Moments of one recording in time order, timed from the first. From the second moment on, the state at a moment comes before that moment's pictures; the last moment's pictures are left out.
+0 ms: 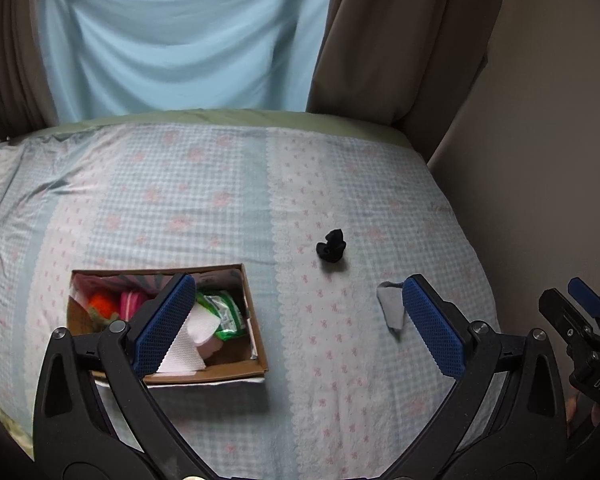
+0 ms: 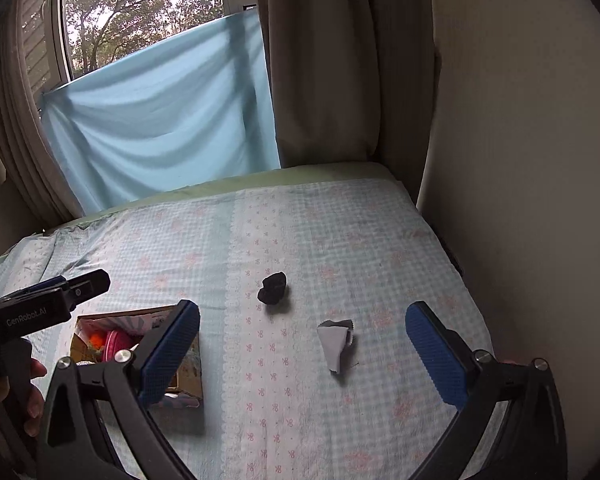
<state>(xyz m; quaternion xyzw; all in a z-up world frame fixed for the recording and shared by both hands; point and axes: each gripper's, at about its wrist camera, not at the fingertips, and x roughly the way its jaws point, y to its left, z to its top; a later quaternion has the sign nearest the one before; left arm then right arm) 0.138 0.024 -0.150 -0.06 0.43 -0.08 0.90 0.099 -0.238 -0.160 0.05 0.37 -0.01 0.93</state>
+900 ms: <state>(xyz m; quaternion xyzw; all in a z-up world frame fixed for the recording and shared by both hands) 0.335 -0.139 -0.445 0.01 0.48 -0.07 0.88 0.213 -0.294 -0.456 0.01 0.46 0.06 0.89</state>
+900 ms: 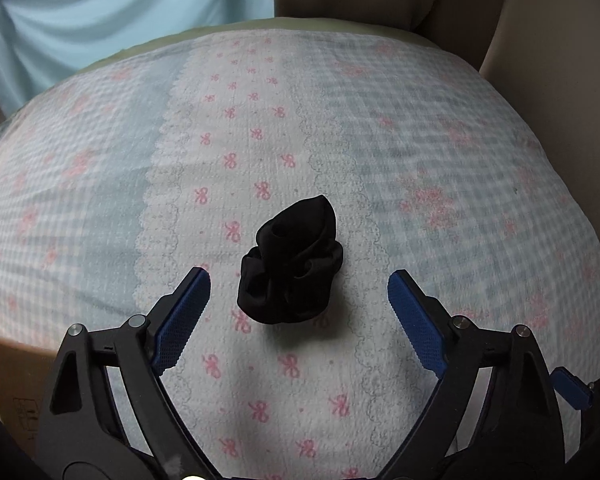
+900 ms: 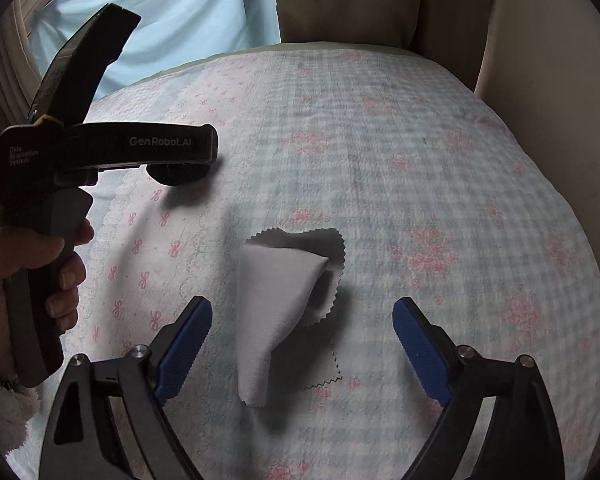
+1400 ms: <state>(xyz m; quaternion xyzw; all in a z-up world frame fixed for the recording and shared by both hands) 0.360 -0.137 -0.473 0.02 0.48 -0.07 0.87 0.234 -0.276 -0.472 -0.02 0.48 0.07 0.88</state>
